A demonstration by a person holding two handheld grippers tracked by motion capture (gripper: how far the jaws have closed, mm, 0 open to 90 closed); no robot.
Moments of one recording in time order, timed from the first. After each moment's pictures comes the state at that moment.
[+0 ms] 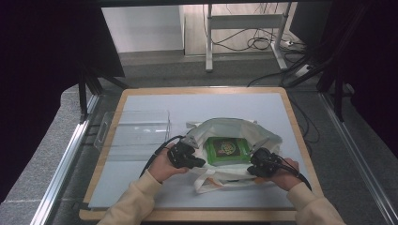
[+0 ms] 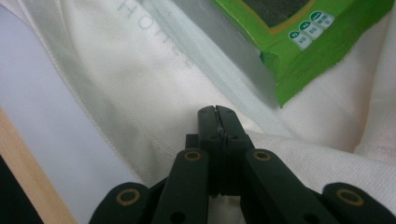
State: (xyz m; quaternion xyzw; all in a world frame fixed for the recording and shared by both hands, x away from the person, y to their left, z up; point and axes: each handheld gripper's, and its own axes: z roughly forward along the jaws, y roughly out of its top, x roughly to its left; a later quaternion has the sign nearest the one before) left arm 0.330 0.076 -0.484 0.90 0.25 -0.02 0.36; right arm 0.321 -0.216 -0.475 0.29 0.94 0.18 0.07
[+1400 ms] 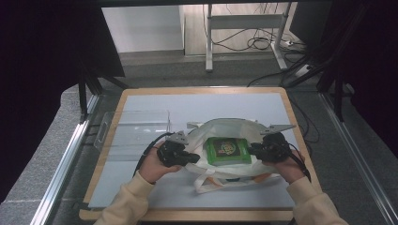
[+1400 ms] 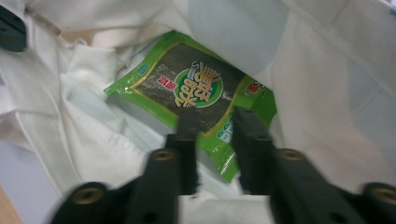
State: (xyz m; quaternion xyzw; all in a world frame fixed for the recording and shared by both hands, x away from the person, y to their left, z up) left arm 0.317 0.108 -0.457 0.87 0.27 0.02 0.42; right arm 0.337 -0.234 -0.435 0.38 0.85 0.35 0.12
